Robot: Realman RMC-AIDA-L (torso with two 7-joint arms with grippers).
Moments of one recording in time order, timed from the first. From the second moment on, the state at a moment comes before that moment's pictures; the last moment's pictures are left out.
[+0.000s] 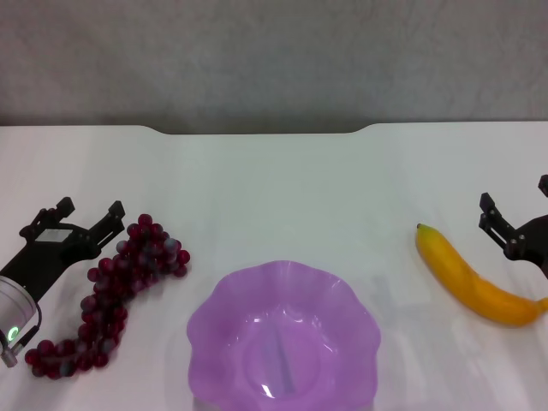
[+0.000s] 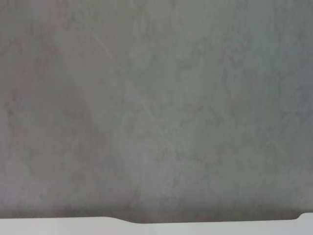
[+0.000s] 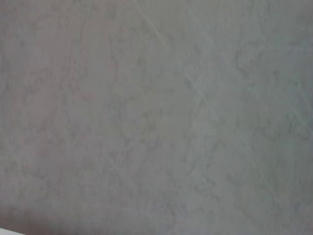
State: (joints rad) left arm -0.37 -2.05 1.56 0.29 -2.90 -0.92 2.52; right arm 0.37 2.01 0.61 0.28 -2.16 -1.13 -0.04
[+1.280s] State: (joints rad) left arm -0.38 -2.05 1.53 0.23 -2.90 -0.92 2.51; right arm 0.14 1.94 1.10 1.14 -2.17 -0.16 -0.67
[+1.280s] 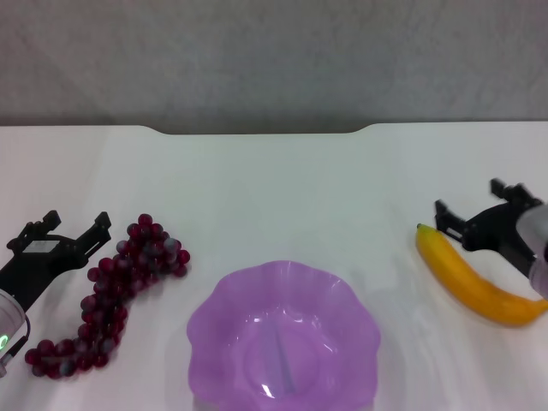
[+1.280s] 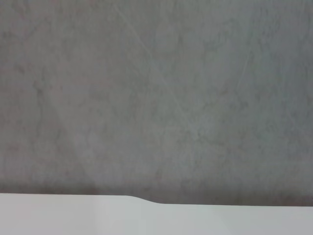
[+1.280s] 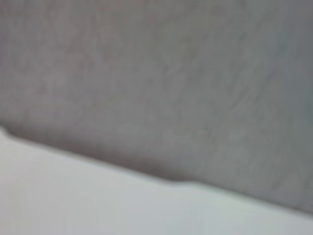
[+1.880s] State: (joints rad) left arm -0.39 -2.05 1.53 0.23 -2.90 -0.90 2.51; right arm 0.28 2.00 1.77 1.36 -2.43 0.96 -0.55
